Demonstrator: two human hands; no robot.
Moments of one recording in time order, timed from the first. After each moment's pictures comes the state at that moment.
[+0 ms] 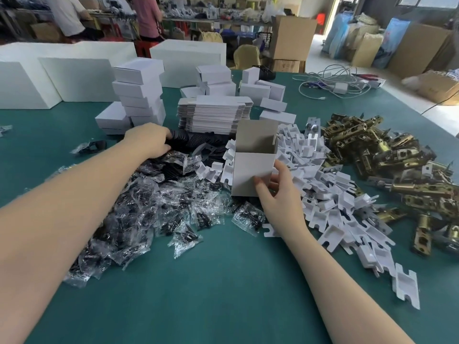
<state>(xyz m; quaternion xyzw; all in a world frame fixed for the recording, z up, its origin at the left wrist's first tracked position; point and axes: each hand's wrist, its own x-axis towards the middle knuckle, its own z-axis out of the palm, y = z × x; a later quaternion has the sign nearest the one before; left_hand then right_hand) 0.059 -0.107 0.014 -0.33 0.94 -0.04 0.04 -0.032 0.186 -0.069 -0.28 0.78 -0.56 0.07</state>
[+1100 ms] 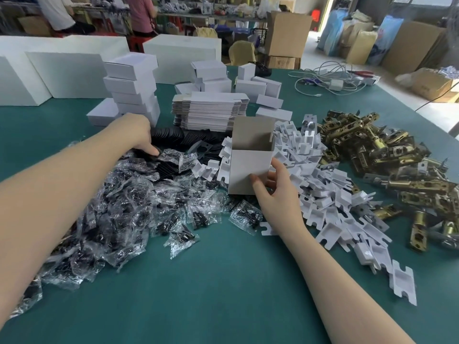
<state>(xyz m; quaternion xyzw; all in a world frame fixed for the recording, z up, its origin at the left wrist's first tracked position) 0.058 -0.105 0.041 -0.37 0.91 -0.07 0.16 -0.035 0.185 -0.074 -0.27 0.77 -0.57 0.08</state>
